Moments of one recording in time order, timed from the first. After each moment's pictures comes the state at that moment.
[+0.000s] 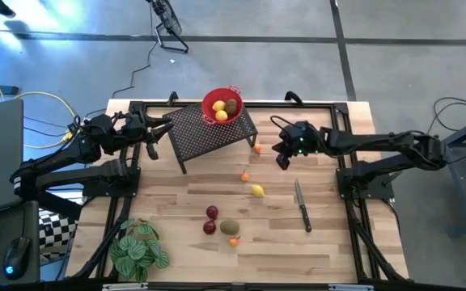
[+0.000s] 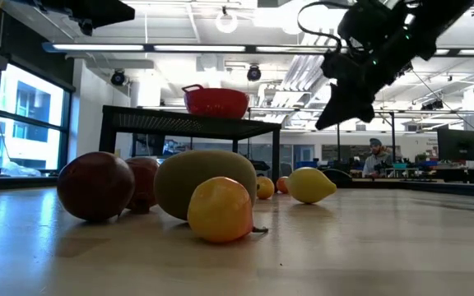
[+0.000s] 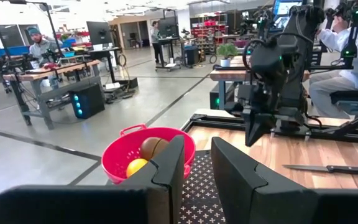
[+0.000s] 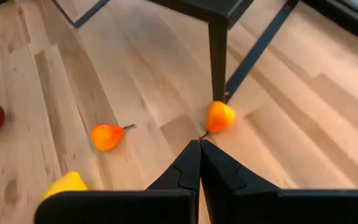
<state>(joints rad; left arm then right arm) 0.35 0.42 0.60 -0.12 -0.07 0.10 -0.31 1.19 0.63 -0.14 0.01 0.29</state>
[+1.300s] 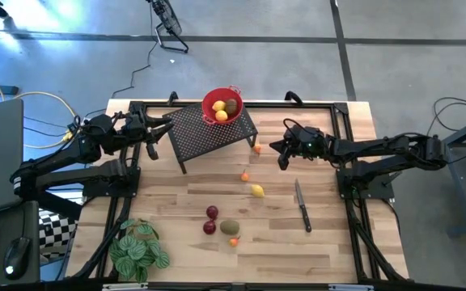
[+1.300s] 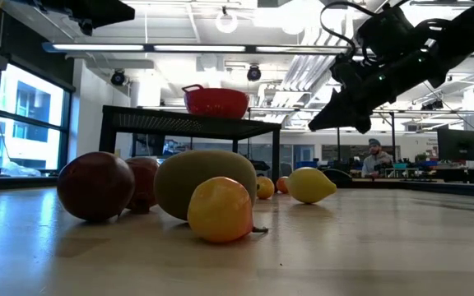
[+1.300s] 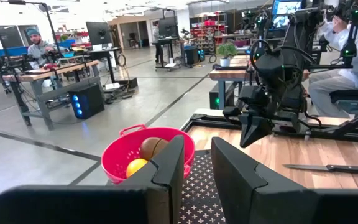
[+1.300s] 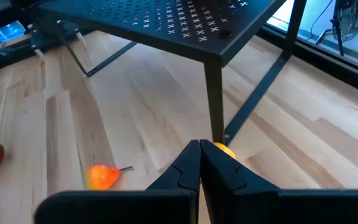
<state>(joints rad) 0.35 0.42 0.60 -0.12 -0.07 0.10 -0.31 1.19 0.41 0.34 0.04 0.26</state>
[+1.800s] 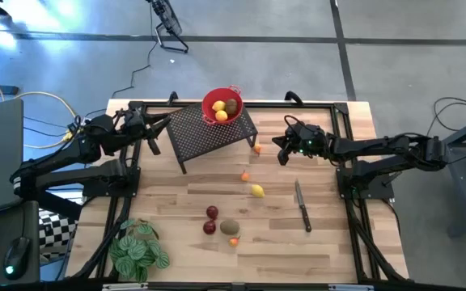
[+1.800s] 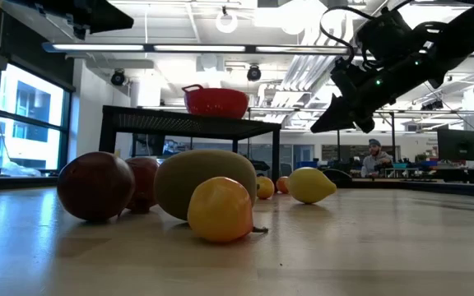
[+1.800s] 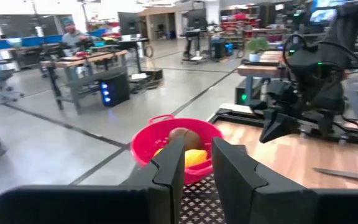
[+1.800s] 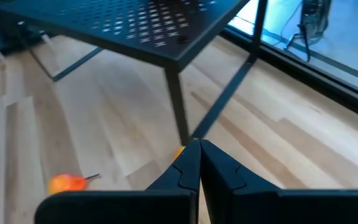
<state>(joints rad) 0.35 0.43 0.60 -0.14 -0.22 0.07 -0.36 1.19 0.41 0.33 0.10 0.24</state>
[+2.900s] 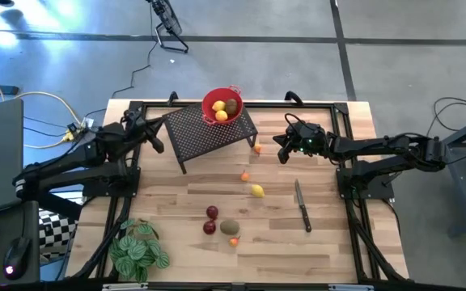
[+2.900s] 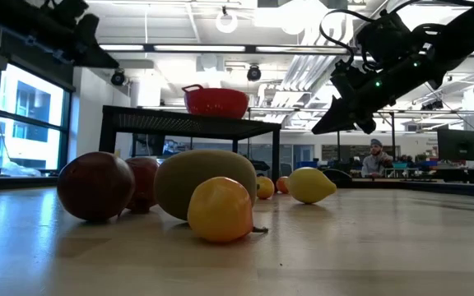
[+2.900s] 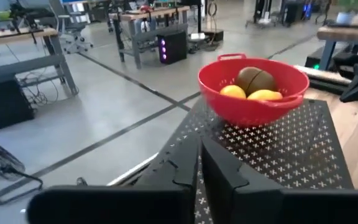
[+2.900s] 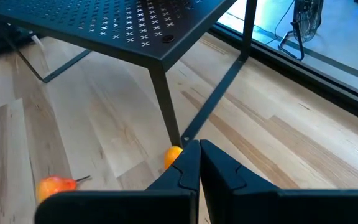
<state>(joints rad) 0.35 0.33 0.45 -0.23 -0.49 -0.03 -0.38 1.20 0.41 0.33 0.10 0.24</state>
